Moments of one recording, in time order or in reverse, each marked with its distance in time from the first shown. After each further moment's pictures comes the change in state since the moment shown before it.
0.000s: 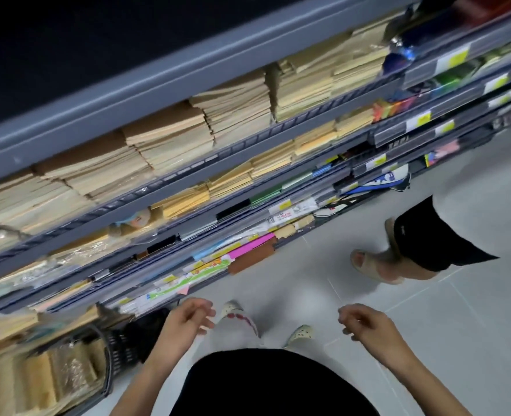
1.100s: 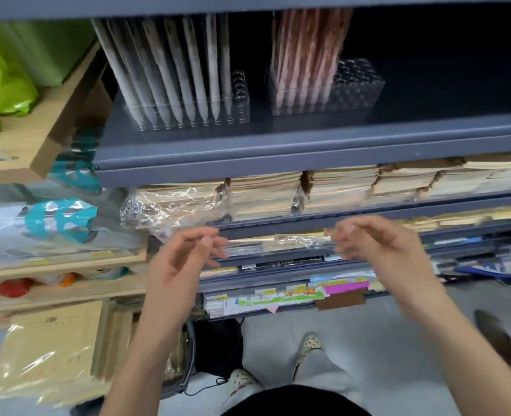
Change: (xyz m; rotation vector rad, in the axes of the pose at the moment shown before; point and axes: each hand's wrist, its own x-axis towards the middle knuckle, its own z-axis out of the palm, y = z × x) left_hand -0.102 -0.028 -0.424 -0.438 0.420 0.721; right_hand -0.130 -0.375 0.384 0.132 -0.044 -0.734
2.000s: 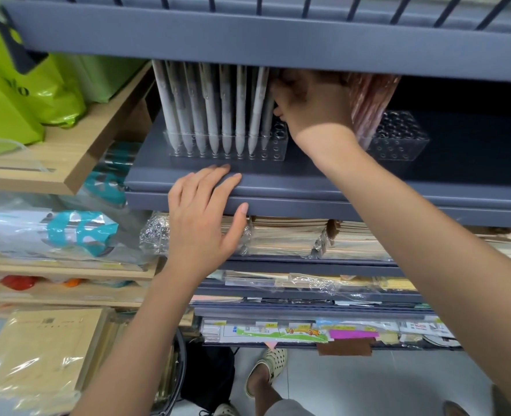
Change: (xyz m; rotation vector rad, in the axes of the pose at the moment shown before) left_hand 0.122 -0.002 0.004 1.081 0.319 0.841; right_hand 0.186 -0.162 0.130 -0.317 0.075 -0.499
